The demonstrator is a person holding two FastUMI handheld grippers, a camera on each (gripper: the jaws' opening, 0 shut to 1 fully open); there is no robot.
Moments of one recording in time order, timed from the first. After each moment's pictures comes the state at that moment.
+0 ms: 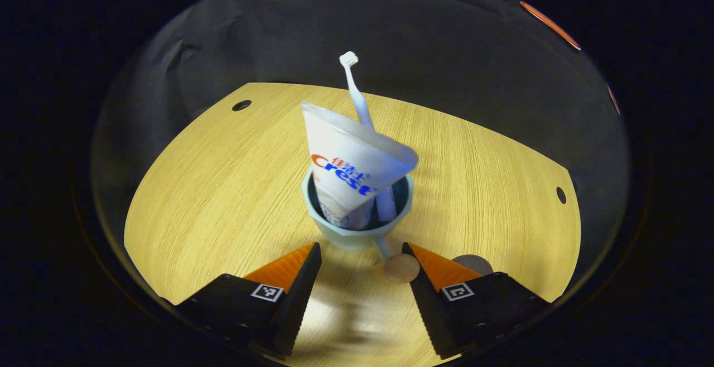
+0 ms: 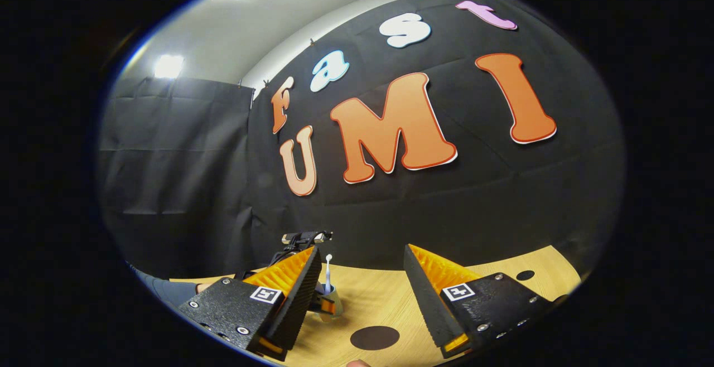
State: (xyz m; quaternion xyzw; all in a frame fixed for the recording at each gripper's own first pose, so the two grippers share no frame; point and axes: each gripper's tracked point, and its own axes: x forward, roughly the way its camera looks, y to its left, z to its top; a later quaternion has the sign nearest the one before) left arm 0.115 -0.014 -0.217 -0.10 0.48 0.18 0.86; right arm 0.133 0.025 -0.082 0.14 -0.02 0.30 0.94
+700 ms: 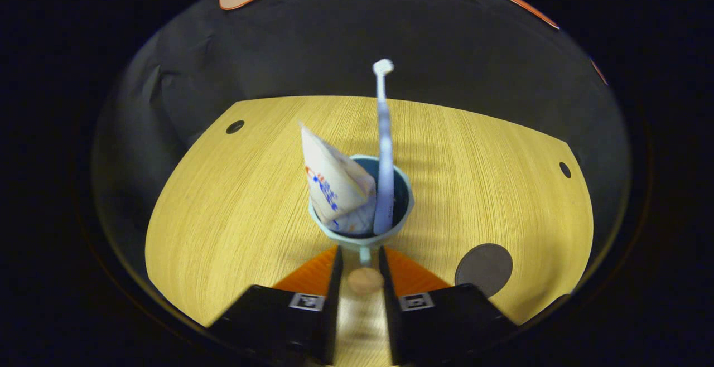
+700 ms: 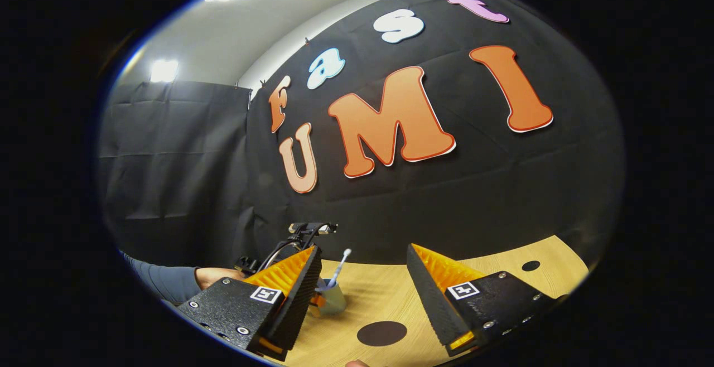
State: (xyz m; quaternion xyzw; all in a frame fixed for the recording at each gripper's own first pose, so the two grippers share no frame) left arm 0.118 0.005 -0.211 -0.04 0.50 0.14 0.85; right arm 0.130 0.031 -0.093 0.14 -0.01 0.31 0.94
